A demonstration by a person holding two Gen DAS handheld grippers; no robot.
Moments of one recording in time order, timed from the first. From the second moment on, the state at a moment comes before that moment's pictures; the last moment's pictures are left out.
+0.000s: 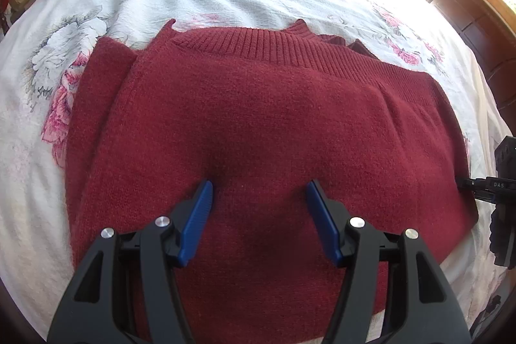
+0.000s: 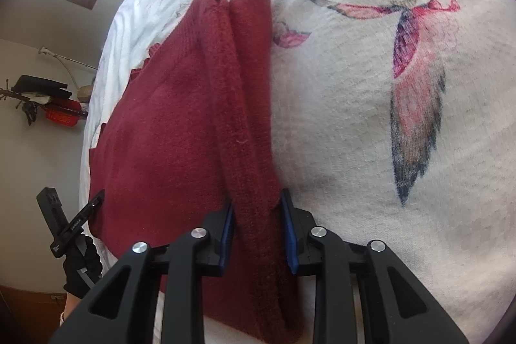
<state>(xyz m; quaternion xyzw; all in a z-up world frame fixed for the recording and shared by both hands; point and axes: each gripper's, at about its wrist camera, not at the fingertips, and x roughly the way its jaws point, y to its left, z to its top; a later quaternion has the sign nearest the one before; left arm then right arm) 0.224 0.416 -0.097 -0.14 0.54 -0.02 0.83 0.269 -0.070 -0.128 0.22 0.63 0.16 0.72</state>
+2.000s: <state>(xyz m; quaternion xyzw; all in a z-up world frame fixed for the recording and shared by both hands) 0.301 0.343 -0.080 -0.28 0.56 -0.13 0.77 0.236 0.004 -0.103 0.24 0.63 0.23 0.70</state>
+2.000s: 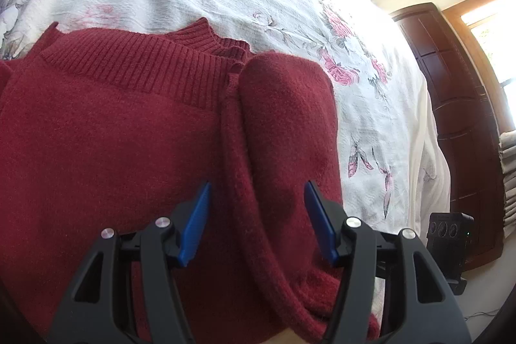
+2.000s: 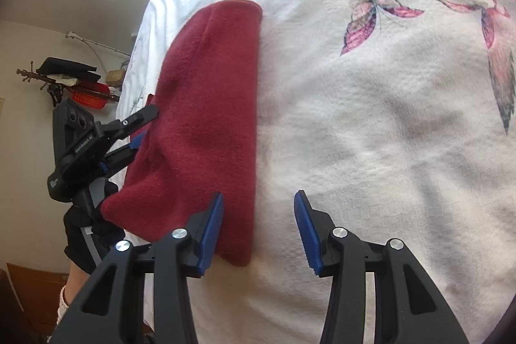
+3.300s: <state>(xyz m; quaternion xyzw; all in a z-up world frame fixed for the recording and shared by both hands) 0.232 0.530 0.007 -0.33 0.44 -0.10 0.83 0.223 0.078 -0.084 0.21 0.61 0.29 0.70</state>
